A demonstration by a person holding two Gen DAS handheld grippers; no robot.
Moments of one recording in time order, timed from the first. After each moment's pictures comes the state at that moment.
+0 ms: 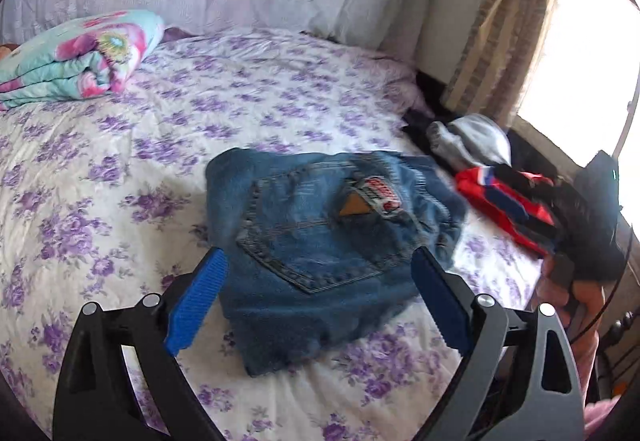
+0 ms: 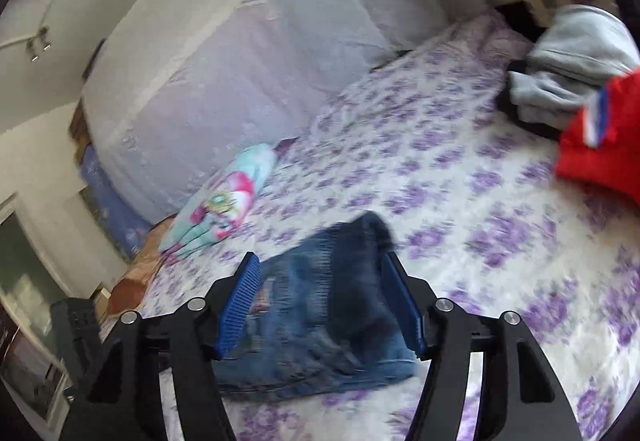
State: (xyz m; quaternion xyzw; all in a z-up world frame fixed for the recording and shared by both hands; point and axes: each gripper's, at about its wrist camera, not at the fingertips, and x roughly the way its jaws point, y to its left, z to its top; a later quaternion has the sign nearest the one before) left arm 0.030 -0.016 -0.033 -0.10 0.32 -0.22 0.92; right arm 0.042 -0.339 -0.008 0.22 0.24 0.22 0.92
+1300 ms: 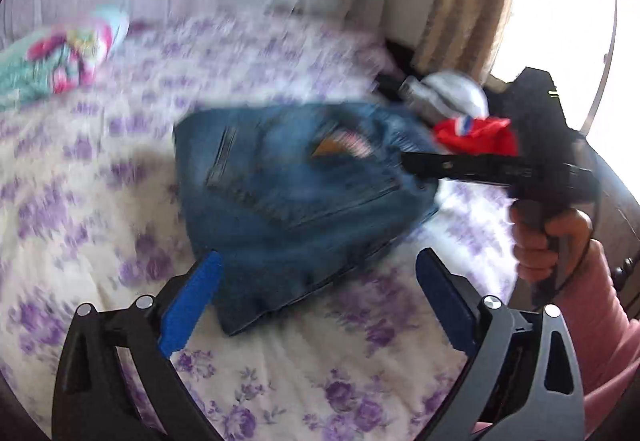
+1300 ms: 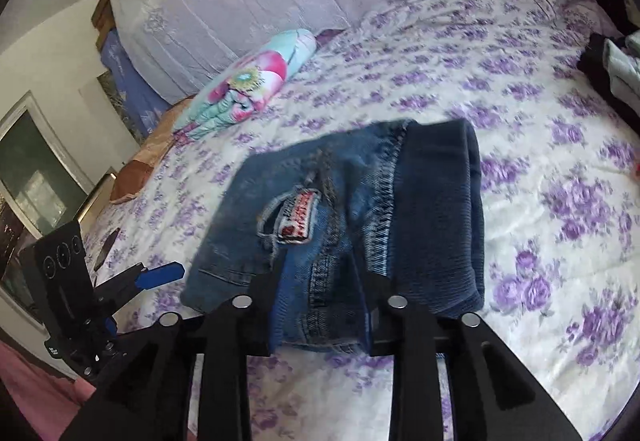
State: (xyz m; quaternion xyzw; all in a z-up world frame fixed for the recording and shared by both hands) left arm 0.022 -0.027 -0.076 -0.05 0.37 -0.25 0.89; right arm 0.054 -0.294 -0.047 0.12 0.39 0.28 0.87
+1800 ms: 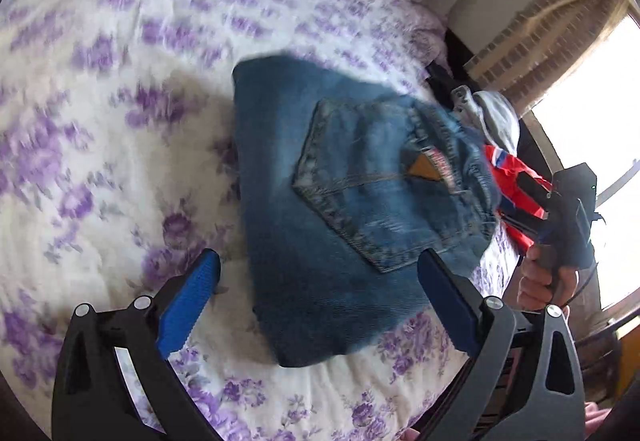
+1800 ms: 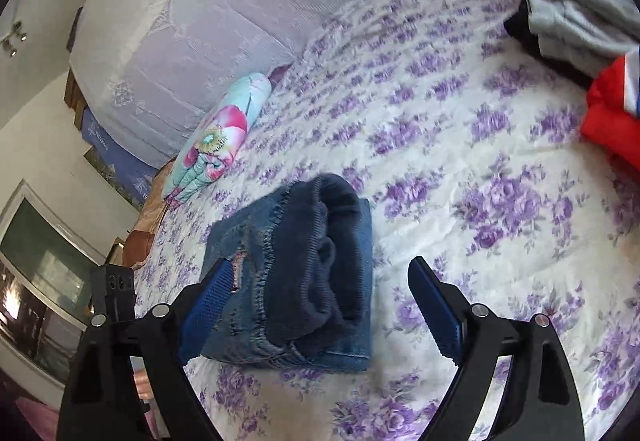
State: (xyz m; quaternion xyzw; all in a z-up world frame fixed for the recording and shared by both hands) left arm 0.095 0.017 -0.084 -0.19 0.49 -0.22 0.82; right arm 0.088 -0.379 -0.045 0.24 0.40 0.24 0.85
